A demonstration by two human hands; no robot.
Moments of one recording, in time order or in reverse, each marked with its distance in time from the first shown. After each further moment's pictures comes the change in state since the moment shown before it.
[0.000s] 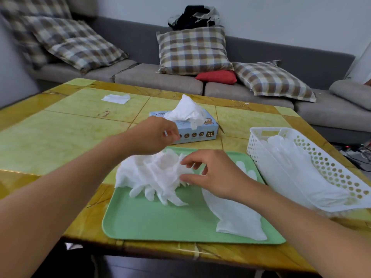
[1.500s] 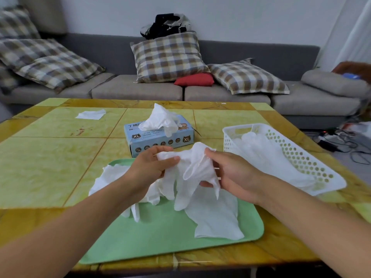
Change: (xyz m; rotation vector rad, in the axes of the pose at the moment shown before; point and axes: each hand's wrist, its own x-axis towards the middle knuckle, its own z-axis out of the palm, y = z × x) left_hand -0.014 0.062 0.061 -1.145 0.083 -0.483; right_hand -0.038 0.029 -0.051 1.090 0.111 0.578
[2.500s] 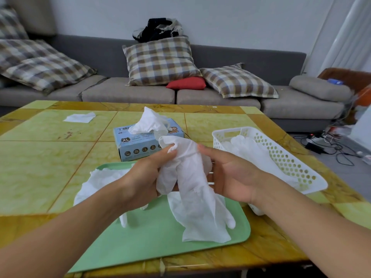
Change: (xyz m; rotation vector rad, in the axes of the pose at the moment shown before) left_hand -0.029 0.024 0.036 -0.329 -0.321 -0.063; right_hand -0.016 -0.015 -0.012 0.094 -0.129 0.077
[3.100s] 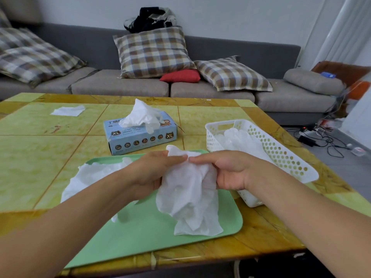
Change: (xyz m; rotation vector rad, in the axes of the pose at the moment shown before) left_hand 0.021 -0.010 0.007 0.351 0.036 -0.184; right_hand 0.007 -0.006 -0.014 -0.074 0.062 0.209
